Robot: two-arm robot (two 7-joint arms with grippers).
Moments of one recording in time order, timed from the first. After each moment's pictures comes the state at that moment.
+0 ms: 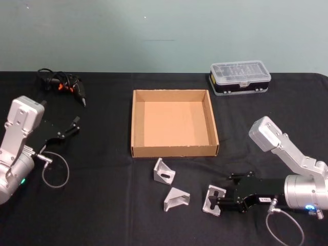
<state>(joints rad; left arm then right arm) -0.20 0.60 0.45 -1.41 -0.25 -0.12 0.03 0.29 0.81 -0.60 -1.64 0.49 0.40 0.63</state>
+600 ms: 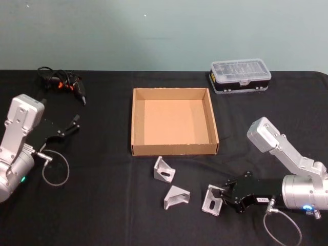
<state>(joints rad) -0.20 0.60 0.45 -1.41 -0.25 -0.12 0.03 0.28 0.80 -0.61 -1.63 0.48 0.38 0.64</state>
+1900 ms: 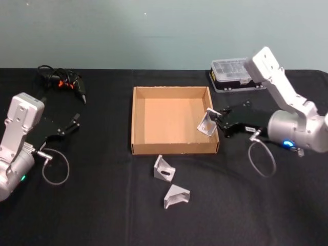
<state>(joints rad) -0.20 0.60 0.45 -1.41 -0.25 -0.12 0.03 0.45 0.61 -0.52 -1.56 0.38 0.43 0.45</state>
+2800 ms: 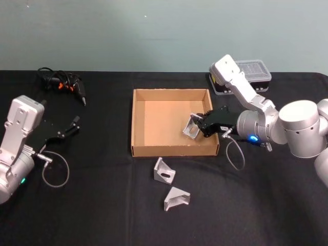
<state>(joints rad) -0.20 0.60 0.45 -1.41 -0.25 -0.12 0.03 0.61 0.40 -0.60 -1.21 0.24 0.42 0.47</state>
